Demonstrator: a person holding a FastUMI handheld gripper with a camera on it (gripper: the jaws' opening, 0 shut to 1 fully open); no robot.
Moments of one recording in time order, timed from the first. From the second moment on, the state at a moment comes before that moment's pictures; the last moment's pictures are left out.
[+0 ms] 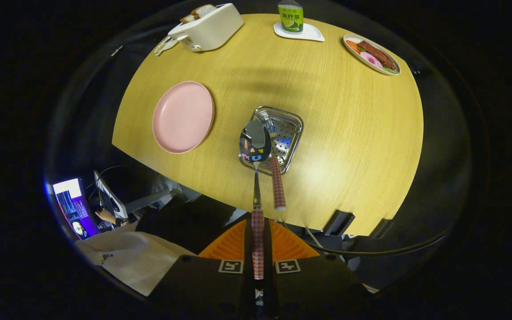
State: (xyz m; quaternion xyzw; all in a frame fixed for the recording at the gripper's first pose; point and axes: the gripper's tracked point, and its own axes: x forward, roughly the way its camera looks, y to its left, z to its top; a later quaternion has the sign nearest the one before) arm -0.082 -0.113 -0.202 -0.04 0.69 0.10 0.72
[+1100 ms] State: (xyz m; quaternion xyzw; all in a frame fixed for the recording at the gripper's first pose) arm -0.035 -0.087 -0.211 0.03 0.71 0.07 0.70
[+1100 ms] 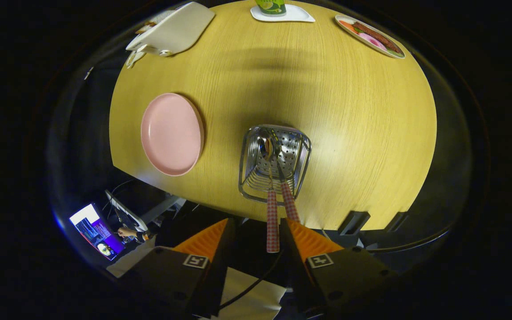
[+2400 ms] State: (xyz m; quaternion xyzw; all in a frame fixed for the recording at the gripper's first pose) arm -0.014 -0.058 0.037 0.09 0.21 0.07 0.97
